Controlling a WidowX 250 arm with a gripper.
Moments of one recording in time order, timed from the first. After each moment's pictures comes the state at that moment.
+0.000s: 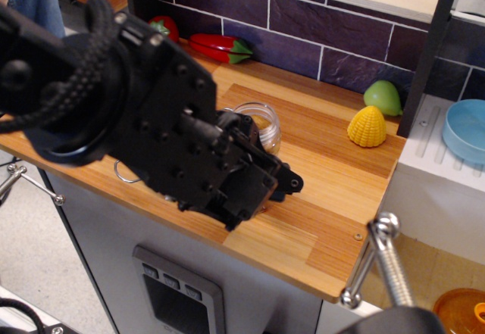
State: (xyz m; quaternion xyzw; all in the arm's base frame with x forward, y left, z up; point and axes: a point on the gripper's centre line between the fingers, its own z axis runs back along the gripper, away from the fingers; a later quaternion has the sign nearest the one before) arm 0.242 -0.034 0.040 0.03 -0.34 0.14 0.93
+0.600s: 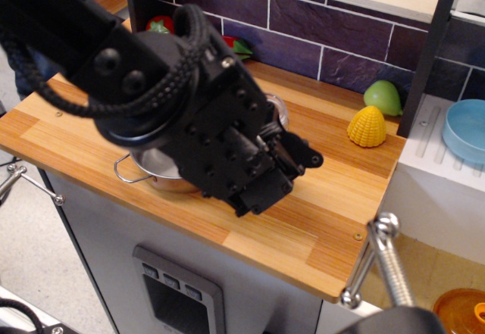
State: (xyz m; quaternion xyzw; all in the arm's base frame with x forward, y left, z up) arm 0.271 -0.035 0.041 0.03 -0.39 0.16 0.91
